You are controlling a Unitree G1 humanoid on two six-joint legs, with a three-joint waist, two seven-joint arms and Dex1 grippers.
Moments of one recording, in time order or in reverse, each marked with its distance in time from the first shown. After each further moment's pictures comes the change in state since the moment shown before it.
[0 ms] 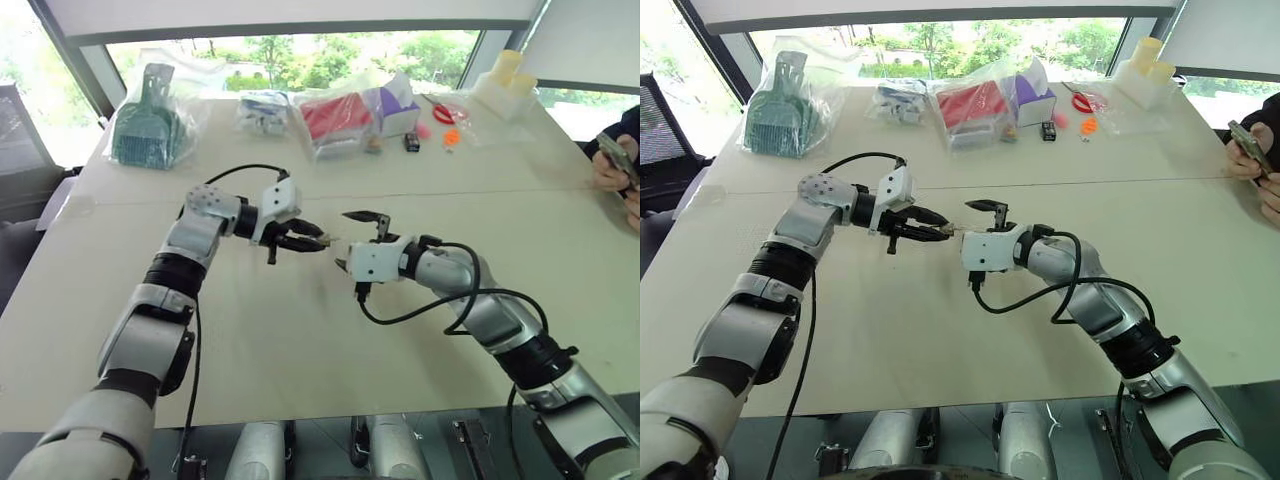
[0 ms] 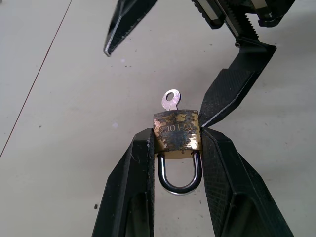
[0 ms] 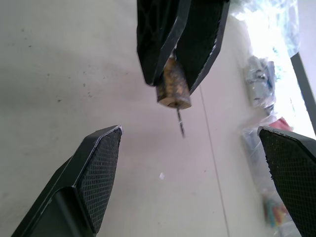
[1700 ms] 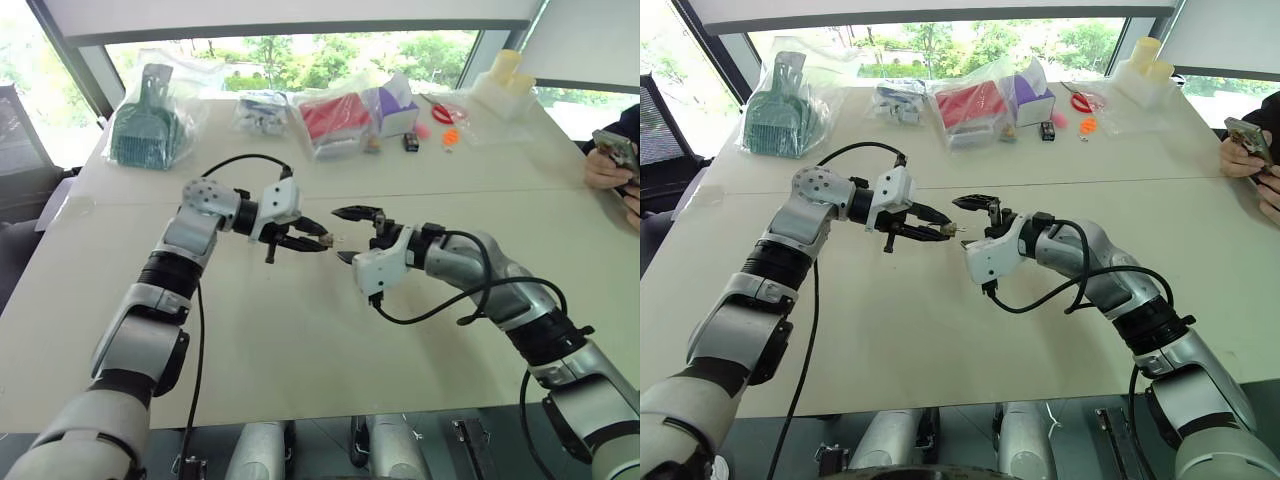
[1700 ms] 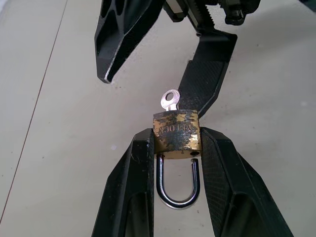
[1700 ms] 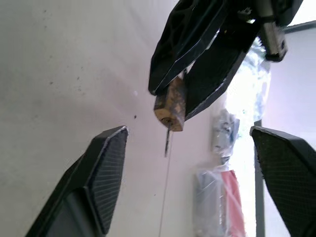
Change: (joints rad) left arm -0.003 0.028 -0.024 -0.061 -0.046 -0.041 -0.050; right arm -0.080 -0.067 -0.020 0.120 -0.127 -0.438 -0.020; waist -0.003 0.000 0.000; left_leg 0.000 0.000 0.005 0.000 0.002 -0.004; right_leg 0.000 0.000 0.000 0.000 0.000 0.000
